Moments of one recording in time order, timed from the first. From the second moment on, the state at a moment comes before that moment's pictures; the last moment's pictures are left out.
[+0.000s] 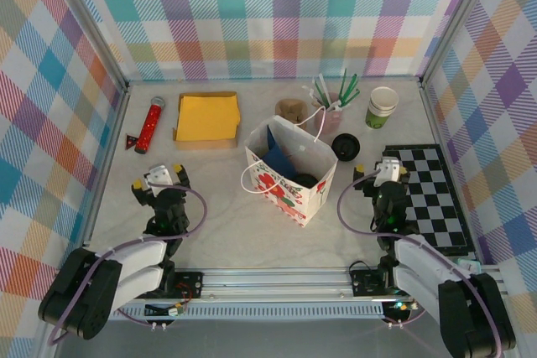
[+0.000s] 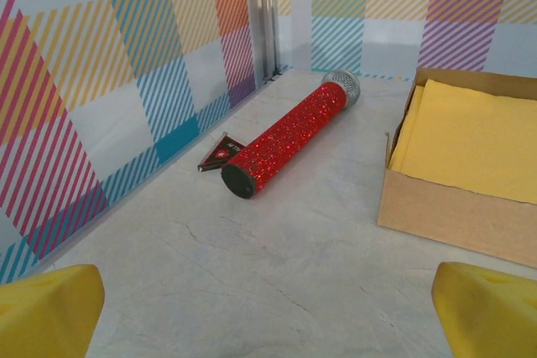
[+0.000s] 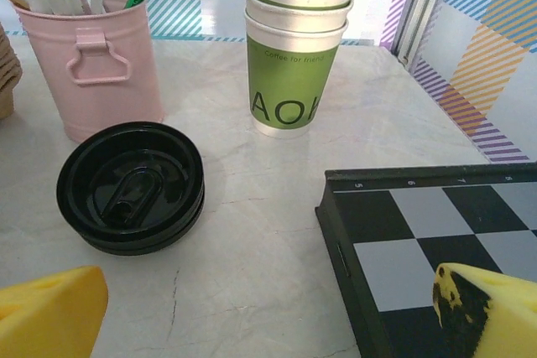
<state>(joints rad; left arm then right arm) -0.33 1.06 0.05 0.83 -0.84 -0.09 0.22 0.90 0.09 0.55 0.34 0.00</state>
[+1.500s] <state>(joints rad) -0.32 1.35 0.06 1.20 -0.75 -0.07 0.12 1.48 0.13 1.15 0.23 0.02</state>
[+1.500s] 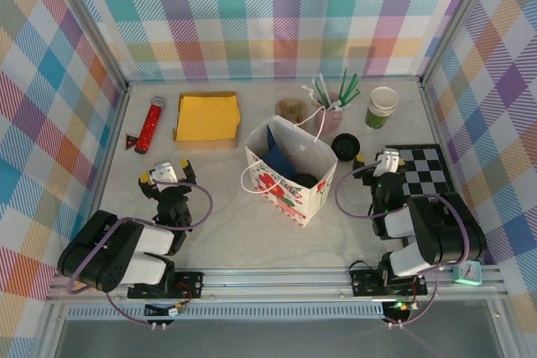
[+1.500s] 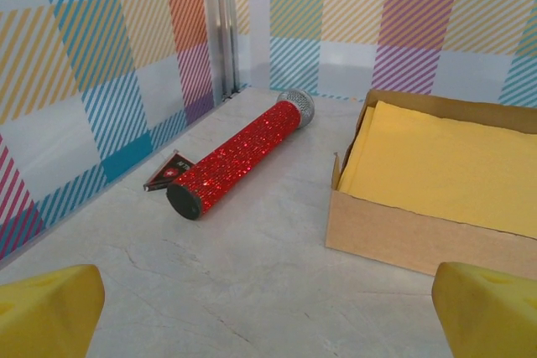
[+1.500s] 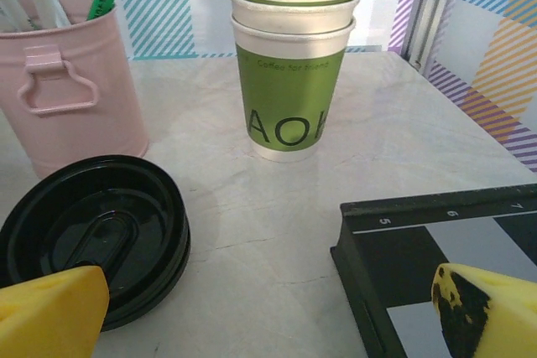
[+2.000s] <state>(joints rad) -0.25 1.51 0.12 1.22 -0.64 -0.08 0.12 1.55 0.23 1.08 0.17 0.02</state>
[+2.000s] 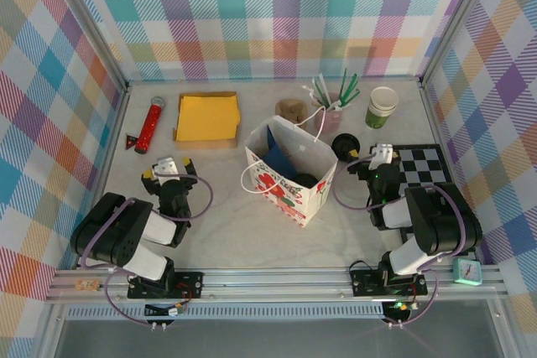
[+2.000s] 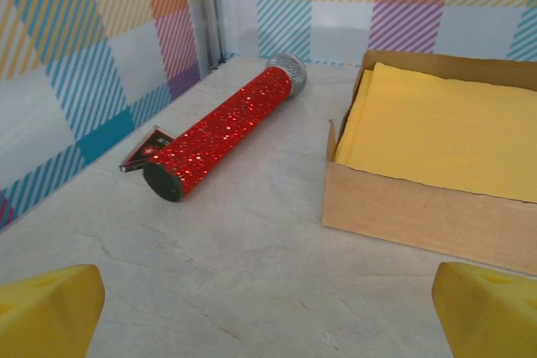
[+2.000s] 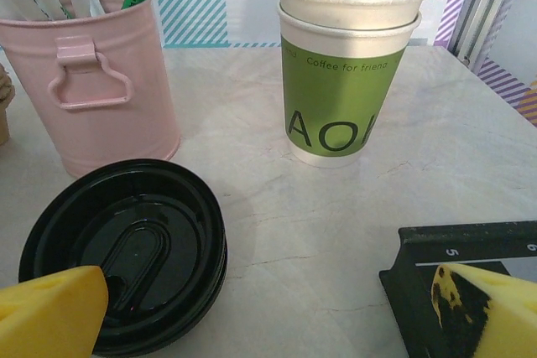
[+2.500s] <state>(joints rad) -0.25 1.56 0.15 1.23 -0.48 -0.02 0.12 1.55 0.30 0.96 0.13 0.02</state>
